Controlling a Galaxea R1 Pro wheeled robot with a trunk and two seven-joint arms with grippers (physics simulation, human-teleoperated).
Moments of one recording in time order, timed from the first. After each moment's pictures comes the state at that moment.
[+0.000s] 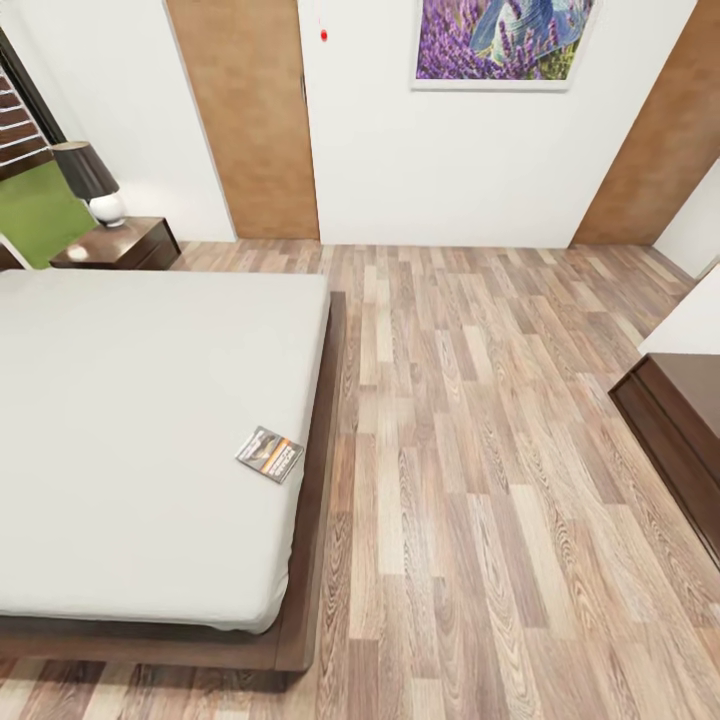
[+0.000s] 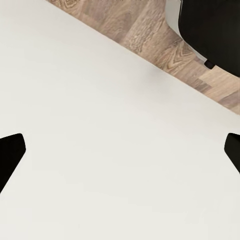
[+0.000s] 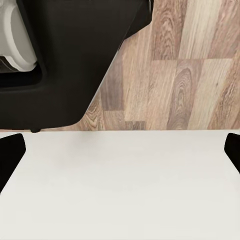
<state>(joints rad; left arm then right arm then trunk) 0.32 0.07 -0.02 -0.33 0.52 0.17 -0.09 0.18 -0.11 0.35 -0.34 -0.43 -0.05 0.03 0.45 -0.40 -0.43</state>
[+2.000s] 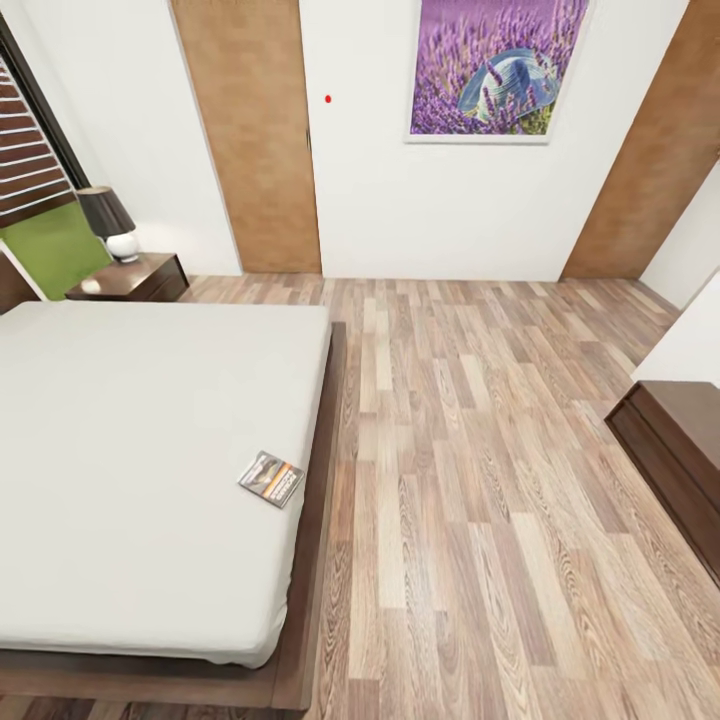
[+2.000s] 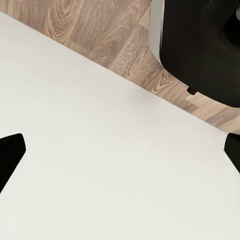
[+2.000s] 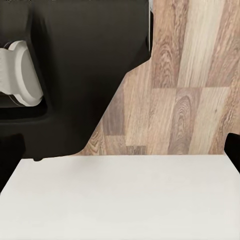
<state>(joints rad) 0.32 0.07 -0.02 -0.33 0.52 0.17 -0.09 0.18 -0.11 0.35 -0.35 -0.43 -0.05 0.03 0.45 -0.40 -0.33</state>
